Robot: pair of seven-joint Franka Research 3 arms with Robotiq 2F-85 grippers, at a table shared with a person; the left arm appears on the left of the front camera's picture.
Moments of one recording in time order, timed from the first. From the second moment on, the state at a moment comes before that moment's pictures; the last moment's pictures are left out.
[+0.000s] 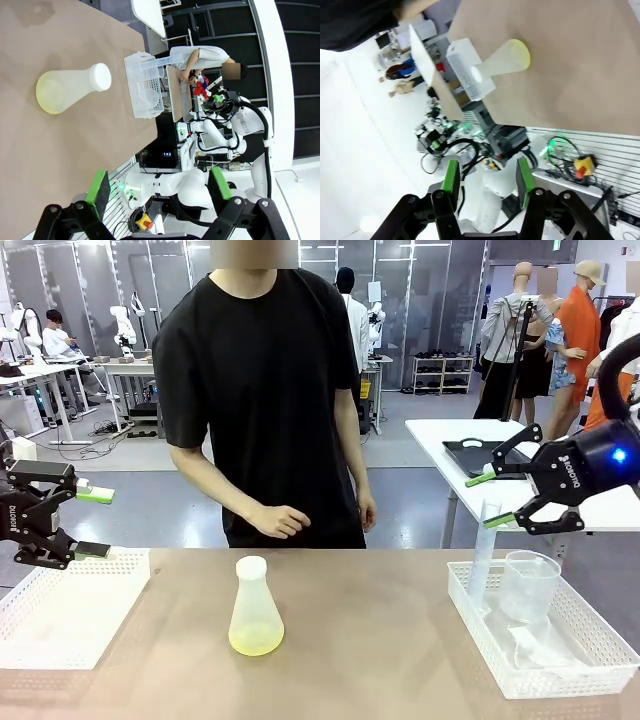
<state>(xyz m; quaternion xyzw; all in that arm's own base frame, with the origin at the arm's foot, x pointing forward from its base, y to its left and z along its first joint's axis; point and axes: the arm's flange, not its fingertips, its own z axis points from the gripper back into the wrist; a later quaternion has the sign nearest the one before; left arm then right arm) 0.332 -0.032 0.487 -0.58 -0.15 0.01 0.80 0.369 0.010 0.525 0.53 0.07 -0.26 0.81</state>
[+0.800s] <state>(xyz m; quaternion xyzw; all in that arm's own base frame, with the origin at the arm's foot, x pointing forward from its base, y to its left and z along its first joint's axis) 0.332 -0.032 0.487 -0.58 -0.15 0.01 0.80 0.360 0.018 0.479 0.62 0.00 -0.16 0.77</state>
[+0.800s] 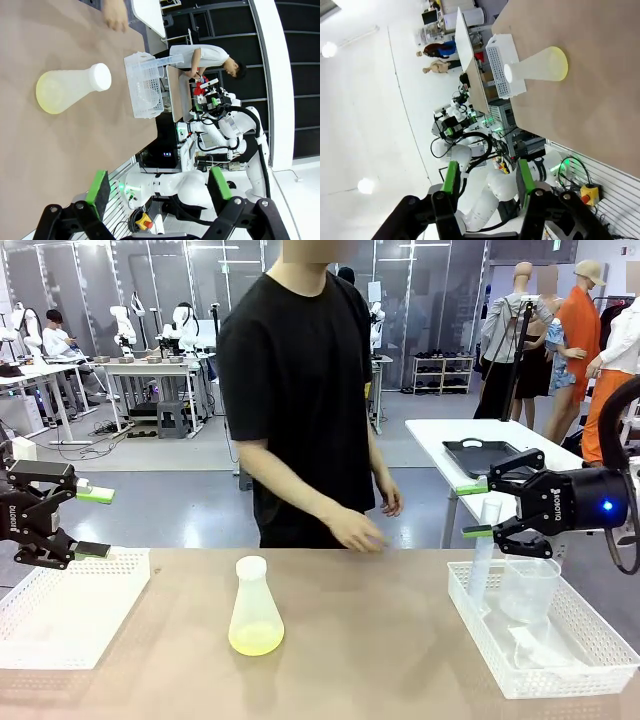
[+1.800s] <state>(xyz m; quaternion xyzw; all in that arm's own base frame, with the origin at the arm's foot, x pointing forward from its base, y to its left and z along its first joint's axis) 0.352 -0.048 0.482 -0.56 -0.16 -0.06 0.81 0.360 0.014 0.478 0.62 0.00 -0.17 0.77</state>
